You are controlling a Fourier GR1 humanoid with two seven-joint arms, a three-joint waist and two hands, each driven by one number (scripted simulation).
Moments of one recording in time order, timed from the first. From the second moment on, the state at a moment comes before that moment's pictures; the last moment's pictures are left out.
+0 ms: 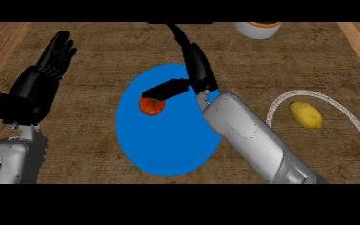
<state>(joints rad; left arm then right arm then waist) -0.27 0.26 0.11 -1.64 0.04 -0.10 0.15 -0.85 -0.04 0.50 -1.05 -0.07 -0.47 0.14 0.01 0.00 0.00</state>
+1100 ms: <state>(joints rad) -0.27 0.24 0.13 -1.61 0.01 -0.11 0.11 -0.50 -0.45 0.10 -1.16 -0.23 0.08 -0.17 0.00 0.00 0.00</state>
